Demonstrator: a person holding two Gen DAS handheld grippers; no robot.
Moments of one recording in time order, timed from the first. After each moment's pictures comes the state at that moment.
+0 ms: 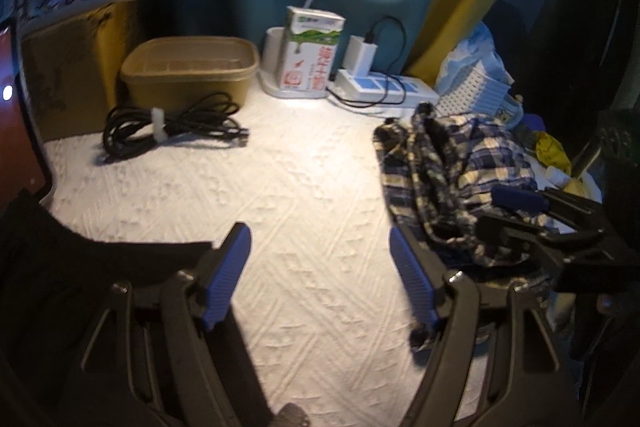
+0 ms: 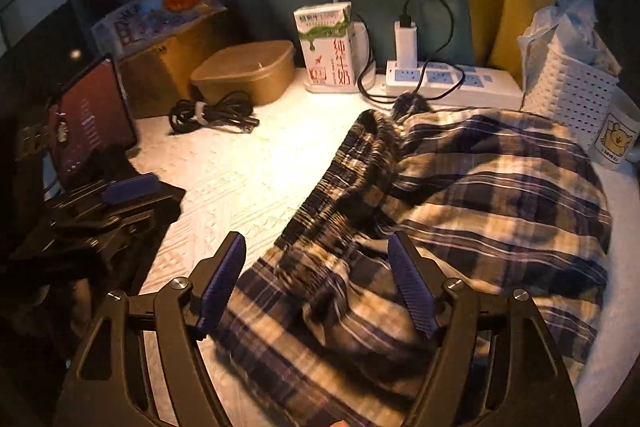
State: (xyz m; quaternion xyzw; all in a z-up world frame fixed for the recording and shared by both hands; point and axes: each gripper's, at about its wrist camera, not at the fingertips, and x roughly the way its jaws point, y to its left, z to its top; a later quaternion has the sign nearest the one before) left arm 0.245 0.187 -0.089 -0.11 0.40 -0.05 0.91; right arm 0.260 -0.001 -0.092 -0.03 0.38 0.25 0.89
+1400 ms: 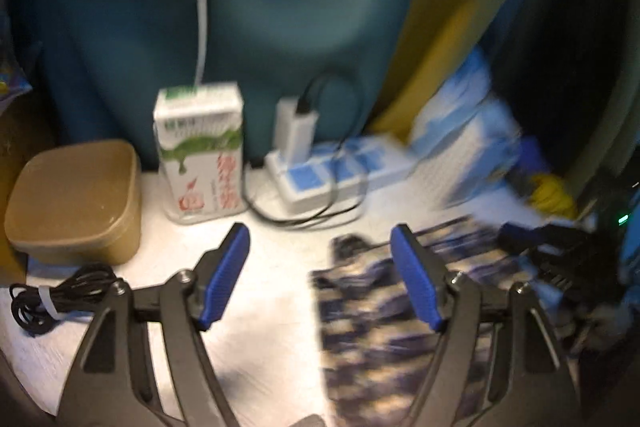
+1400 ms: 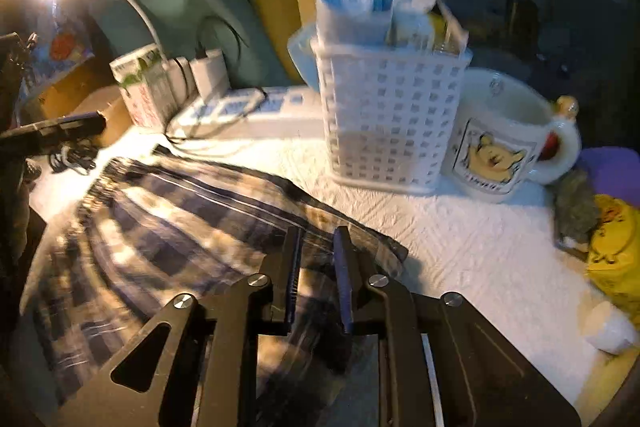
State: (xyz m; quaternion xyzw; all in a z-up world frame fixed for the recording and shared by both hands) left arm 0.397 0.132 -0.059 -0.09 0.36 -0.12 0.92; right arm 0.348 -0.138 -0.091 -0.05 0.34 0.15 0.93
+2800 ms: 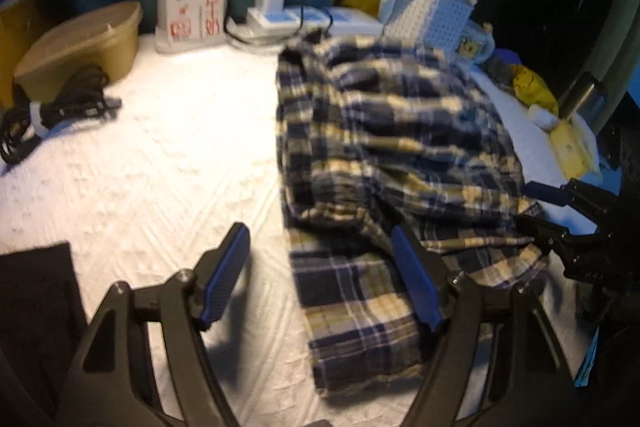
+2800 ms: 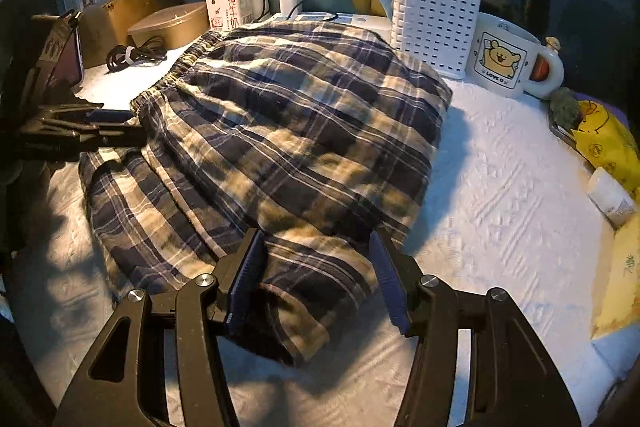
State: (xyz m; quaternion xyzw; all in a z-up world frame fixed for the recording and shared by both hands) left arm 0.296 0.104 -0.127 -0.07 0.46 -0.12 0.88; right arm 0.225 -0.130 -0.133 -0.09 0.39 0.17 0.90
